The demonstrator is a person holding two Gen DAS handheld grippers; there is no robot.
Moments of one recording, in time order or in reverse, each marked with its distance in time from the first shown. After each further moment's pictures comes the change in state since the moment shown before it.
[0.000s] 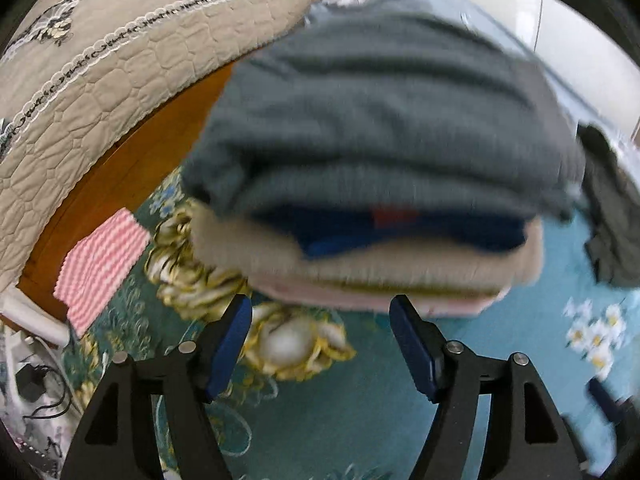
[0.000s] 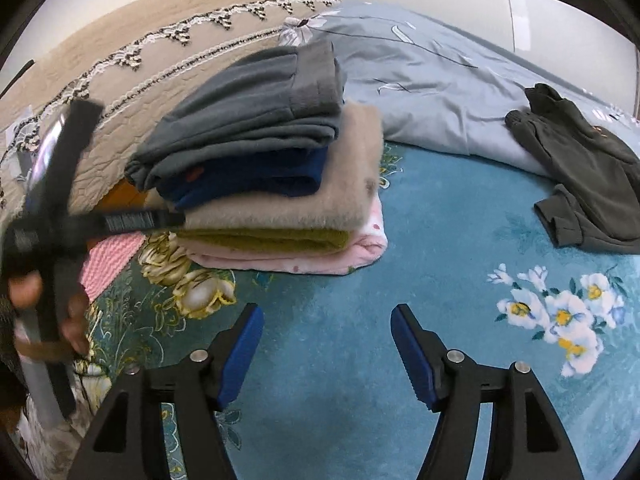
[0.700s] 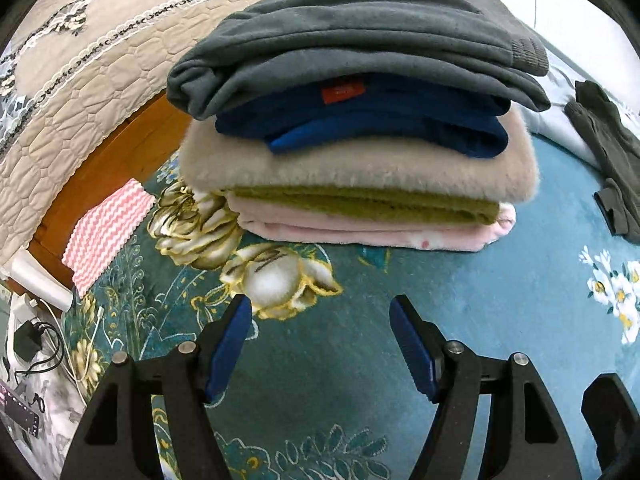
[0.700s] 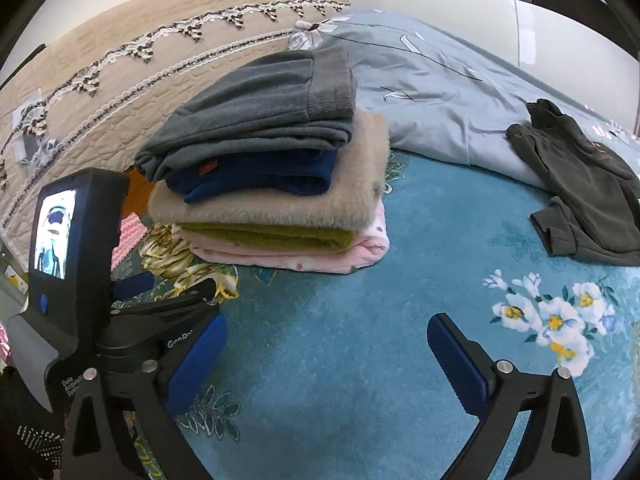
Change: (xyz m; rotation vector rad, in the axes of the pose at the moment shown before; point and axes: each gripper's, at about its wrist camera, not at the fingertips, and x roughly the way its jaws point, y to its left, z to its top) left arm -0.001 -0.037 -0.065 0.006 -0.022 0.049; right arm -0.008 0.009 -0.005 -0.041 -0.016 -0.019
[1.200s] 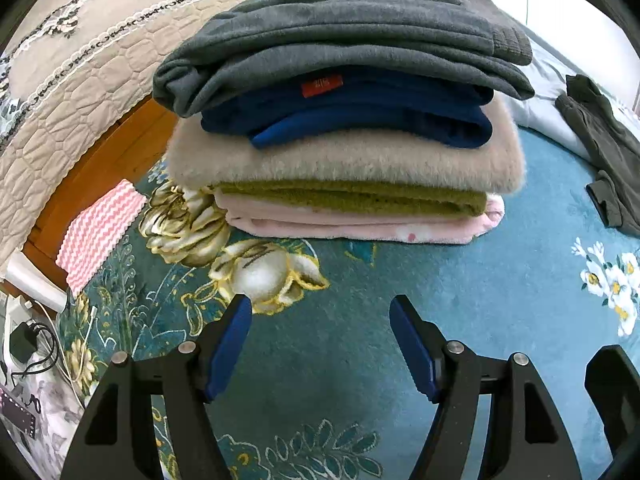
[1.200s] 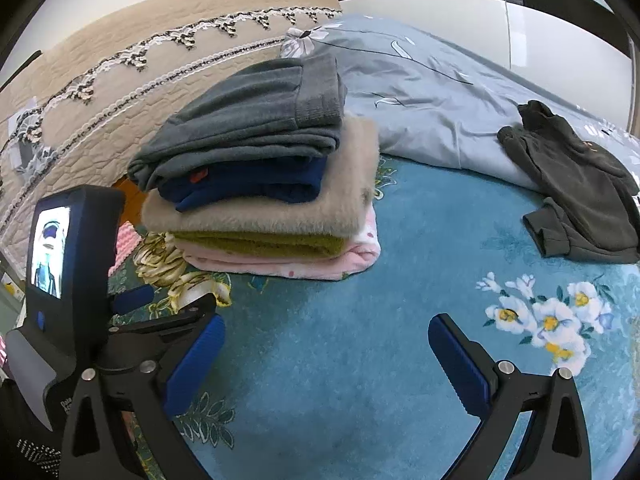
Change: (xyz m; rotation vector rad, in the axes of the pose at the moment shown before) left arm 0.001 -0.007 -0.006 0.012 0.012 -0.028; right arm 0.001 -0.001 -0.001 -0.001 -0.019 -0.016
